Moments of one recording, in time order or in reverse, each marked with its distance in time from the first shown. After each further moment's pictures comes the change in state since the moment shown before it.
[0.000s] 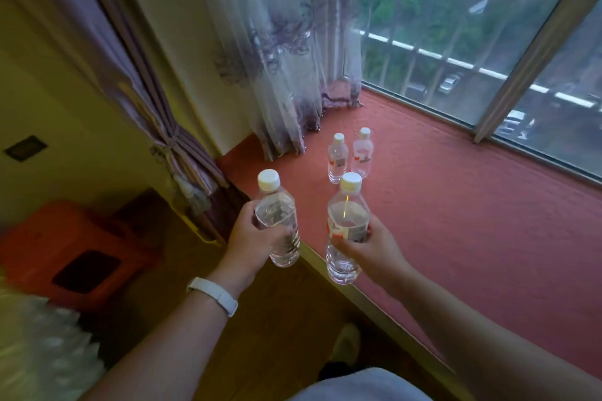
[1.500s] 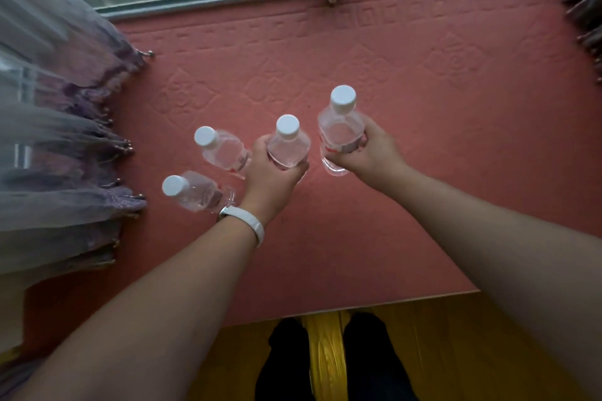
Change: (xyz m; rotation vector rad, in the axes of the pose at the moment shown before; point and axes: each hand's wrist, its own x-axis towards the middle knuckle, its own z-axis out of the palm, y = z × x) left_hand 0.341 -0.103 0.321 0.451 -0.747 0.196; right_hand 0.253 0.116 -0.178 -0.031 0.789 0.215
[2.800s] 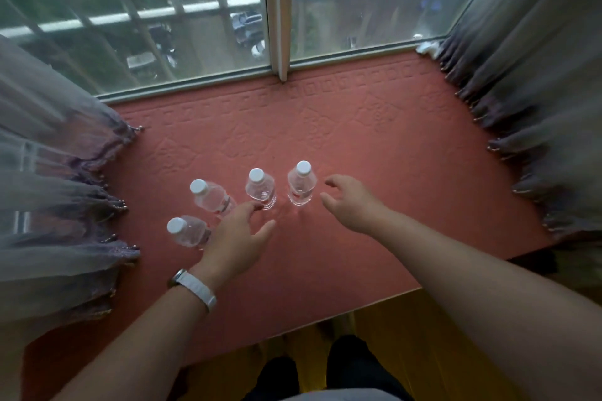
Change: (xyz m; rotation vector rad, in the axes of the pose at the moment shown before) left_hand -0.088 0.081 -0.074 0.521 -0.281 0.182; right_hand -0.091 -0.067 -0.051 -0.553 -0.054 0.117
